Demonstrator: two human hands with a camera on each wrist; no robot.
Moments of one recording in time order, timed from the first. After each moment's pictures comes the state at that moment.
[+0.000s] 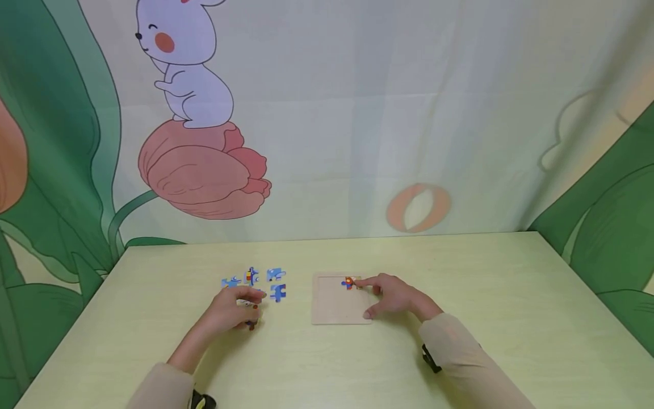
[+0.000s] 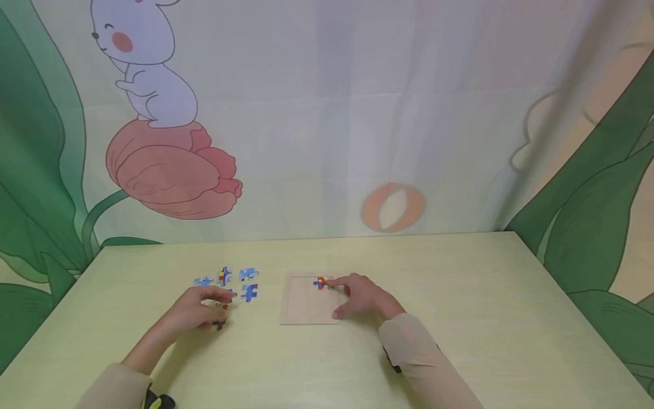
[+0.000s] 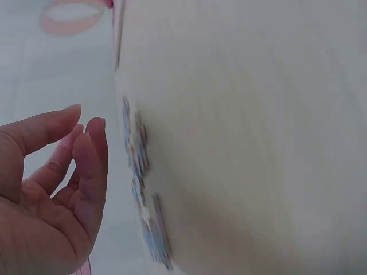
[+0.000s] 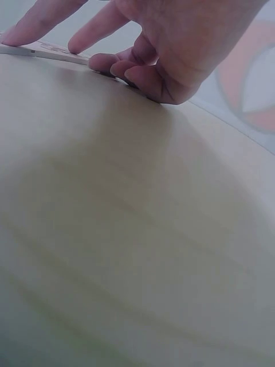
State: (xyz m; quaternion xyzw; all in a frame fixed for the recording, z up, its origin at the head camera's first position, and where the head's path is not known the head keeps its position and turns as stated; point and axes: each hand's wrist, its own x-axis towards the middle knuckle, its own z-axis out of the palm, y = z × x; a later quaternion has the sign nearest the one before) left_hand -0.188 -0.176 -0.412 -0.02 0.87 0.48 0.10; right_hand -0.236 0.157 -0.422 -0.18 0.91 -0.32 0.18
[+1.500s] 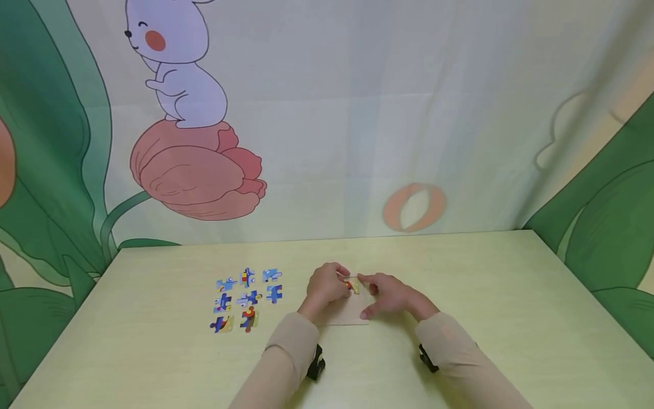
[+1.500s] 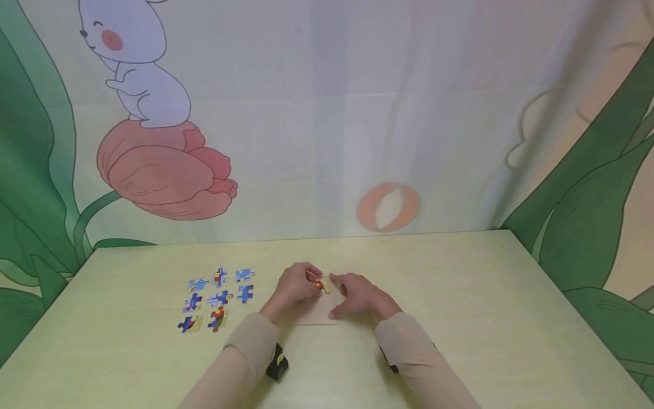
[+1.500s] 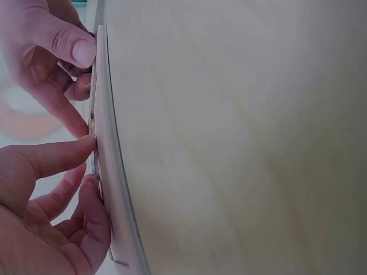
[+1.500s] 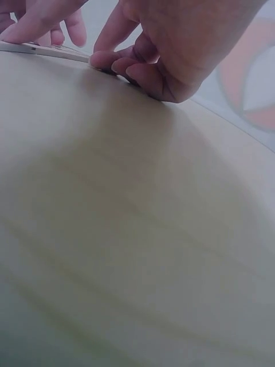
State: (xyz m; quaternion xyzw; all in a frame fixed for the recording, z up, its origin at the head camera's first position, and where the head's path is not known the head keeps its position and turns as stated) left_hand -0.247 -0.007 -0.421 0.02 0.91 0.40 0.08; right_hand -0.238 0.157 -0.421 -0.19 0.91 -0.31 0.18
